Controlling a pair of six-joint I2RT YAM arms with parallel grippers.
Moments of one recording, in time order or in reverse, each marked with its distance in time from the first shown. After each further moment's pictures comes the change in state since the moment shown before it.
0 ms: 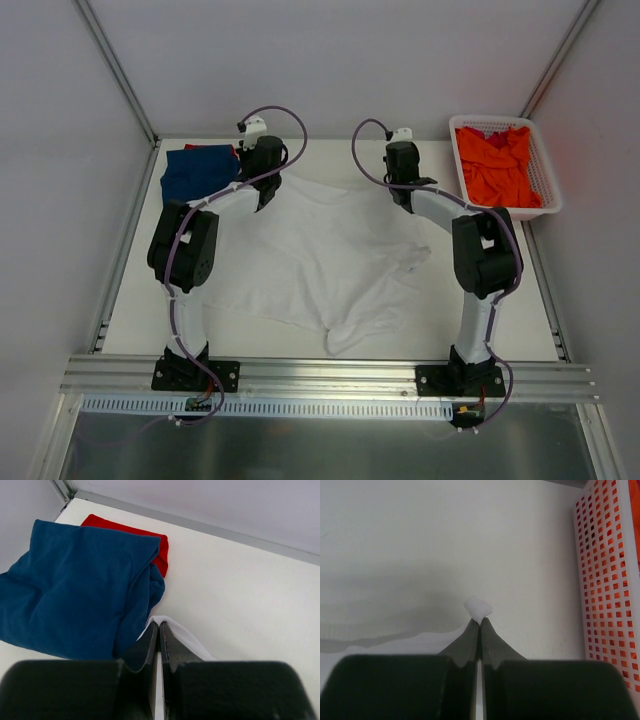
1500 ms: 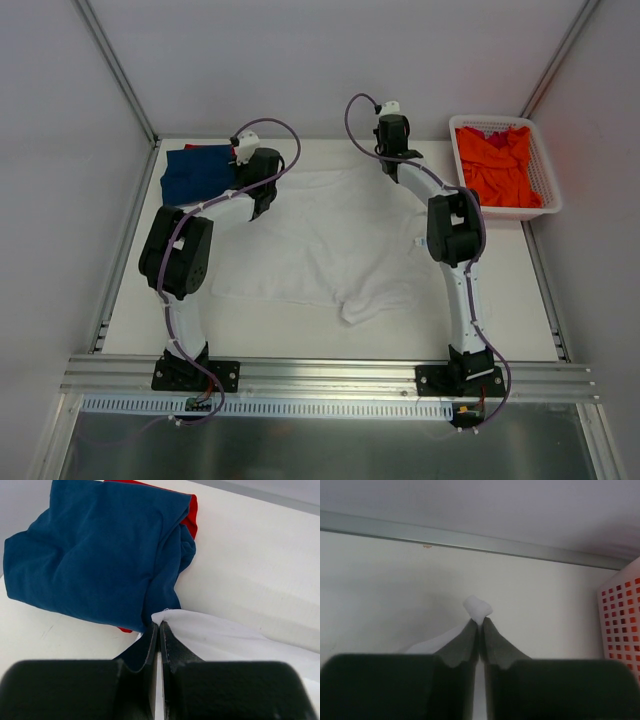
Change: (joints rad) left arm 0.006 -0.067 -0.113 -0.097 -0.029 -0.087; right arm -0.049 0.436 0.615 -0.072 -0.079 -0.080
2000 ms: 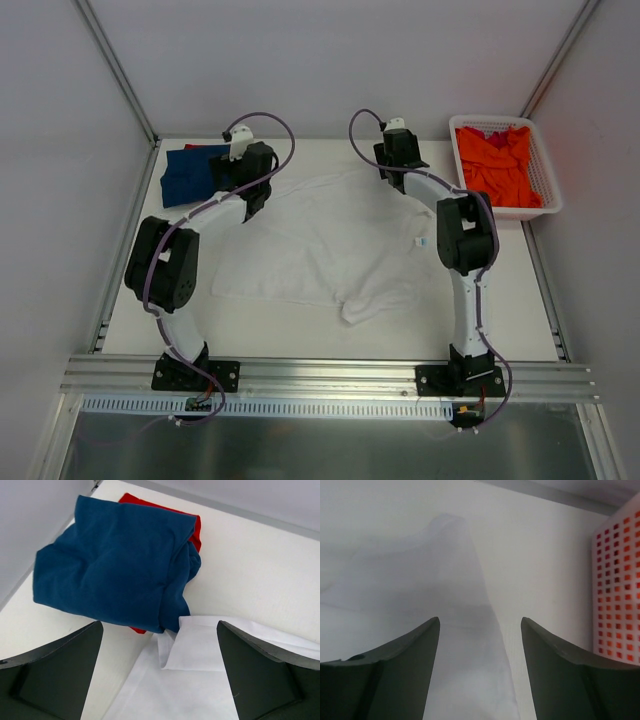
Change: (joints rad) left arm 0.000 -0.095 -0.030 -0.021 -0.002 0.014; right arm 0.001 -0.115 -0.229 -0.019 0.016 -0.003
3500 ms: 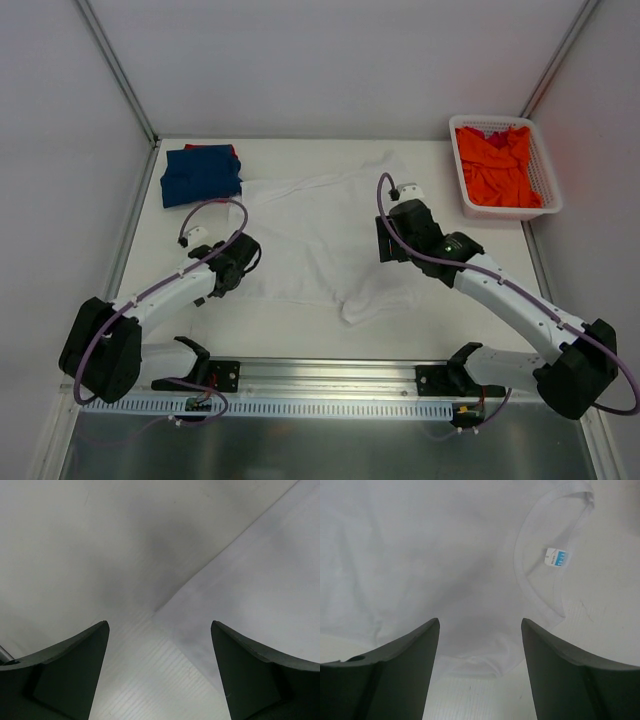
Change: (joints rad) left arm -0.134 -0.584 -0.561 -0.937 0.118 -0.875; right arm 0.375 -1.116 -0.780 -0.558 -0.042 0.451
